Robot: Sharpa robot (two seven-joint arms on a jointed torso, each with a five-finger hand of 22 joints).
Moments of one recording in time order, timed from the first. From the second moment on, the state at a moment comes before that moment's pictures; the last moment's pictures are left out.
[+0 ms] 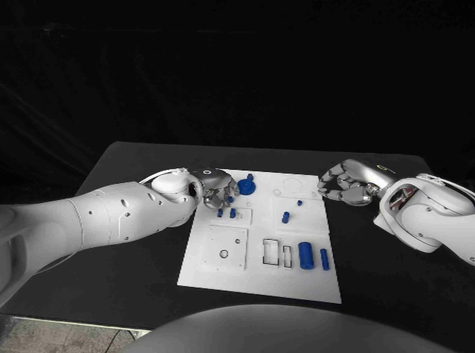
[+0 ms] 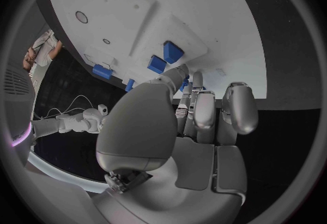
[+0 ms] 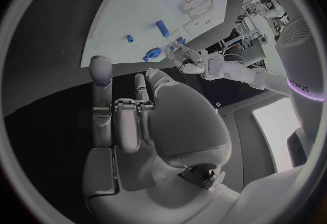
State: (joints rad) left arm 1.09 -0.56 -0.19 1.13 -1.56 -0.22 -0.01; left_hand 1.42 -0.08 0.36 0.06 0.17 0.76 0.05 0.06 0.53 0.93 0.07 0.32 0.47 1.33 0.00 1.41 1.11 0.06 1.37 0.11 1.33 1.31; right arm 1.15 -1.00 -0.16 1.60 -1.36 -0.38 -0.08; right_hand 1.39 0.00 0.16 0.19 0.42 0.98 0.09 0.21 0.32 1.47 0.01 1.51 1.31 1.47 -0.06 1.47 1.31 0.15 1.33 0.05 0.57 1.09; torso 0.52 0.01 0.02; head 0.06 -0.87
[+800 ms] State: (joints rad) left arm 1.10 -0.69 -0.19 1.11 -1.57 -0.31 -0.01; left_hand 1.43 -0.09 0.36 0.05 0.16 0.82 0.06 0.15 0.52 0.76 0.06 0.54 0.69 1.15 0.00 1.24 0.85 0.06 1.31 0.11 1.24 1.31; right arm 1.23 -0.99 -0.16 1.61 -1.38 -0.37 -0.10; right_hand 1.44 -0.07 0.24 0.11 0.67 1.01 0.08 0.28 0.41 1.25 0.01 1.13 1.23 1.47 -0.06 1.40 1.31 0.16 1.27 0.04 0.46 1.07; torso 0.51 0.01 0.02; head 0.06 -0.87
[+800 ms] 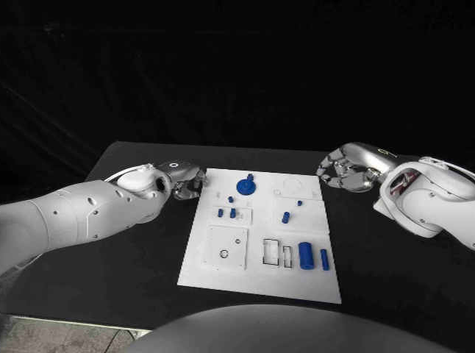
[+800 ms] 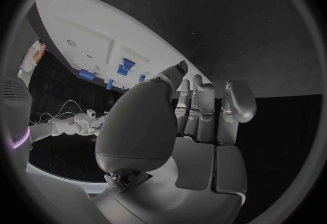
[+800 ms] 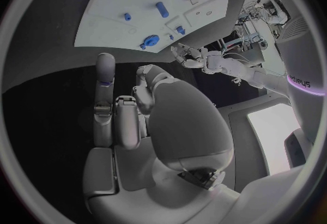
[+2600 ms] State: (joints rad) left arm 1.11 -0.89 -0.22 1.47 -0.15 -0.07 0.57; left_hand 1.22 0.06 -0.14 0.29 0.15 0.26 0.00 0.04 0.04 0.04 0.02 0.08 0.02 0.02 0.17 0.00 0.00 0.16 0.12 0.29 0.05 0.50; right arm 1.09 -0.78 -0.16 1.35 -1.70 -0.21 -0.10; right_hand 1.37 -0.13 0.32 0.09 0.38 0.92 0.11 0.12 0.29 0.93 0.09 0.23 0.32 1.42 -0.01 1.26 1.21 0.16 1.23 0.10 0.34 1.09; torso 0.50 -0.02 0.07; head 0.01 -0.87
